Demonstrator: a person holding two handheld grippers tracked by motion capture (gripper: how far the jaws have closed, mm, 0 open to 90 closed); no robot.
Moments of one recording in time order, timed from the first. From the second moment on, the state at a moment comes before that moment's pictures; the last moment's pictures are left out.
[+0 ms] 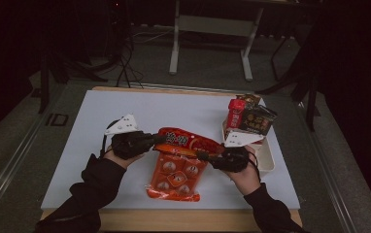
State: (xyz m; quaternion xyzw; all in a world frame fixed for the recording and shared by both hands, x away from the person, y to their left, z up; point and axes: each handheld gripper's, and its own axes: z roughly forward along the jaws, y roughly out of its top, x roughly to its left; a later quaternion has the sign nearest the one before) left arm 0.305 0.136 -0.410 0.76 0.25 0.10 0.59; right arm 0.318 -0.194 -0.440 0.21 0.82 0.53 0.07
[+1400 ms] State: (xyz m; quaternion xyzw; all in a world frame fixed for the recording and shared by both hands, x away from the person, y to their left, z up) left arm 0.289 0.136 -0.393 0.74 0.23 0.07 0.62; right arm 0.300 -0.231 -0.323 0.18 0.79 0.57 0.09
